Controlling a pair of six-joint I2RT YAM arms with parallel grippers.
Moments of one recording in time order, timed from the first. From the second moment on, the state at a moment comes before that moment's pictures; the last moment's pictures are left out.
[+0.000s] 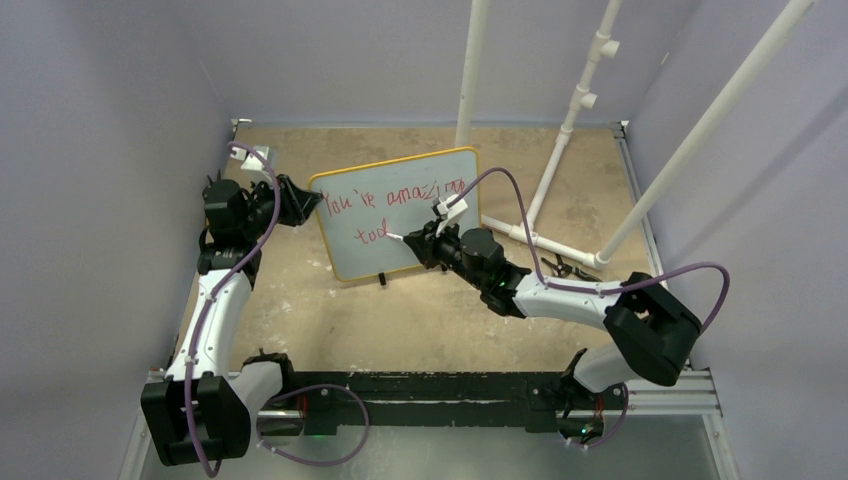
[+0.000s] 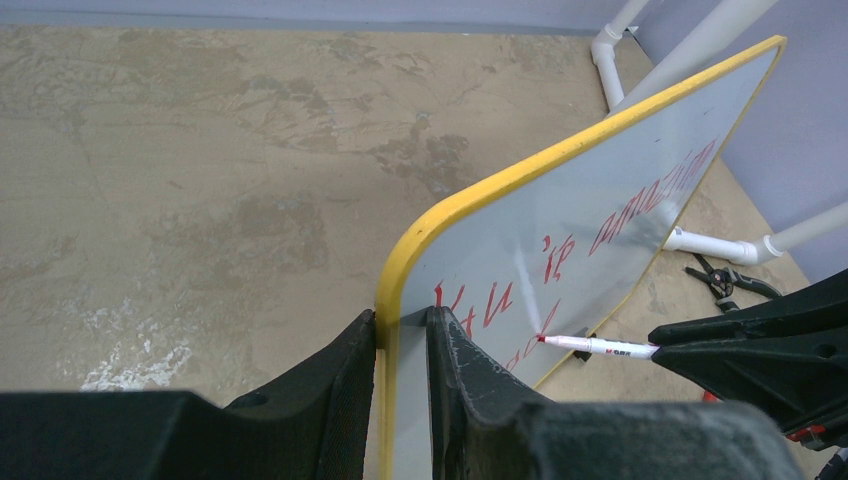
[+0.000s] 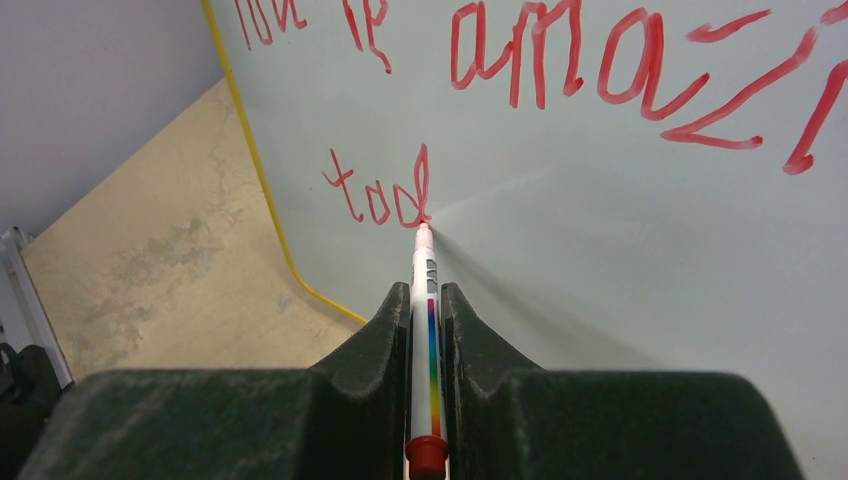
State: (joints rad) left arm 0.12 1.03 0.77 0.01 0.61 -0.23; right arm 0.89 1.45 0.70 0.64 0.12 0.29
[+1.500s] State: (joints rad) left arm 0.12 1.03 0.77 0.01 0.61 -0.23; right arm 0.89 1.42 0.70 0.63 0.16 0.28
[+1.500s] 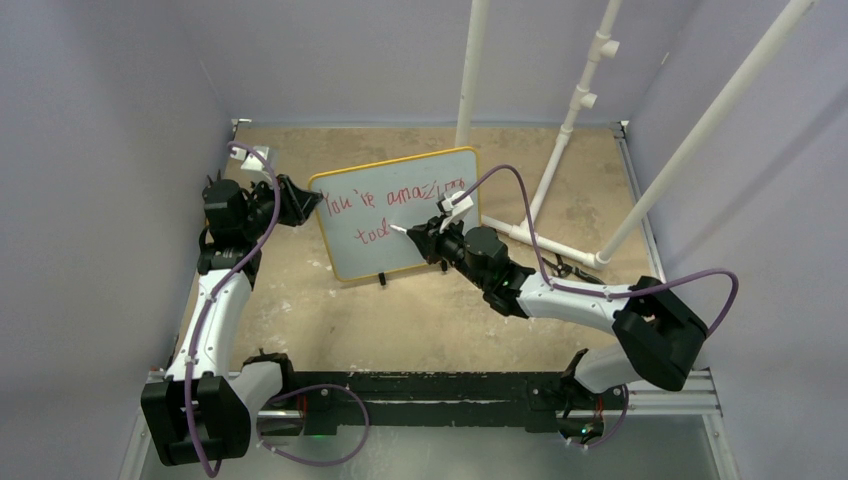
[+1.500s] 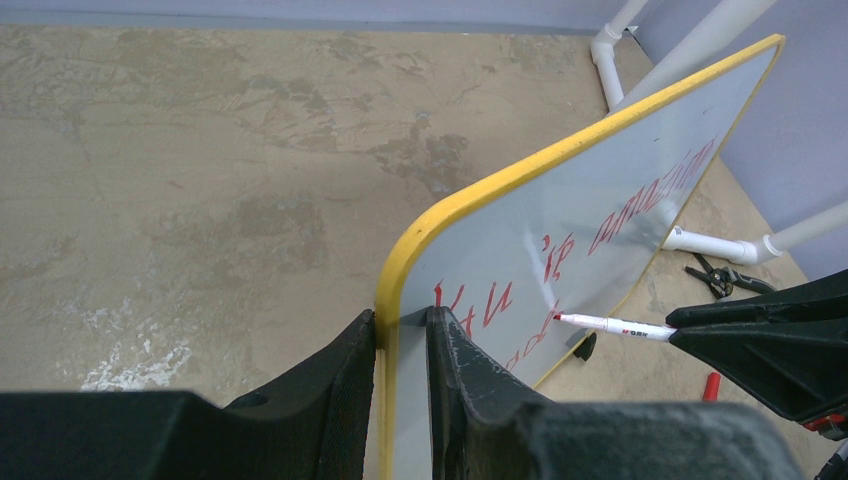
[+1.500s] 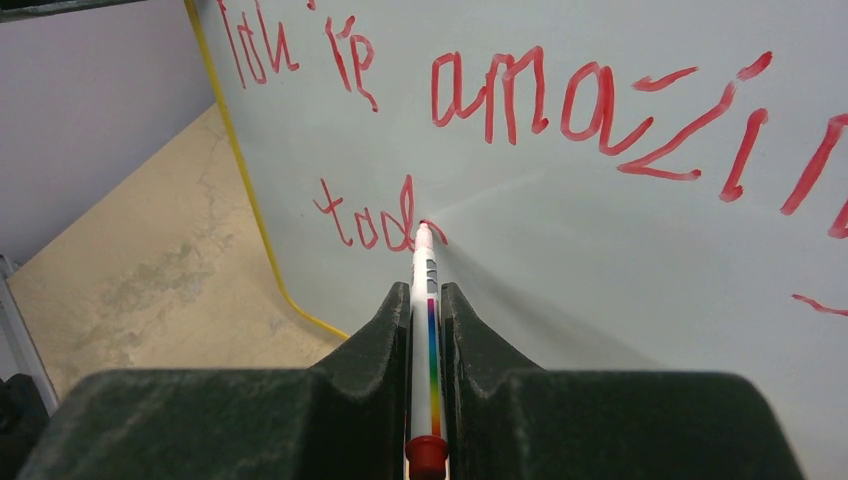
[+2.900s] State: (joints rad) left arm 0.12 1.03 0.77 0.01 0.61 -0.23; right arm 0.89 1.39 0.70 0.59 0.19 0.27
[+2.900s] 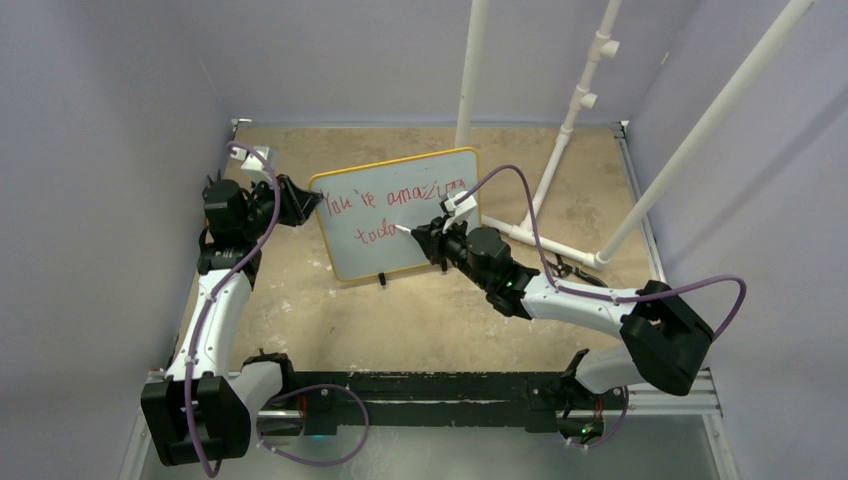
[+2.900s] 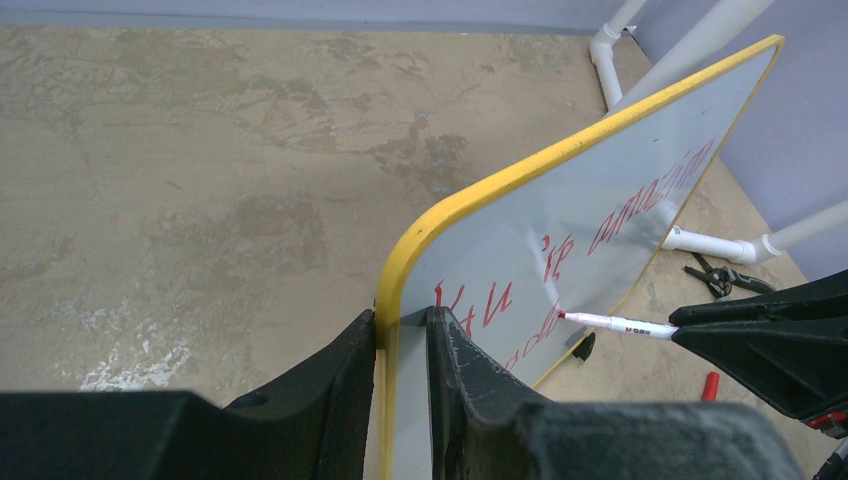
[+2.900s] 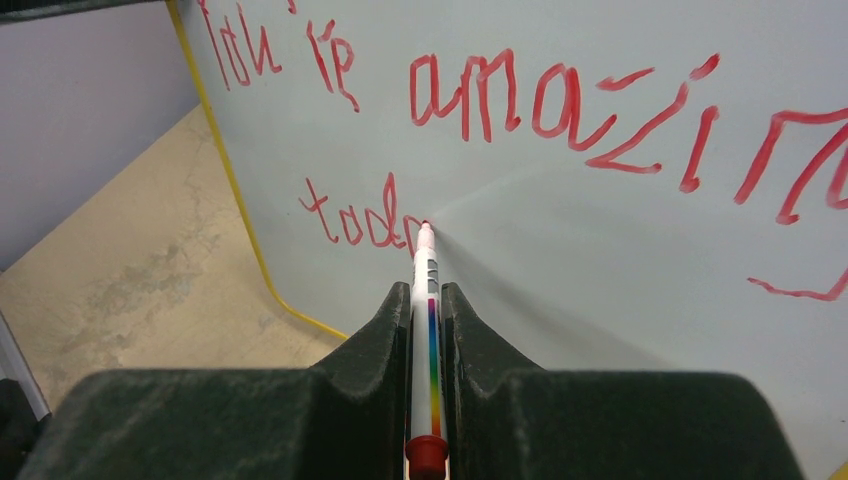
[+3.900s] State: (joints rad) left arm 0.12 1.03 0.77 0.01 0.61 -0.23; right arm 0.89 1.37 0.67 0.58 0.22 0.30
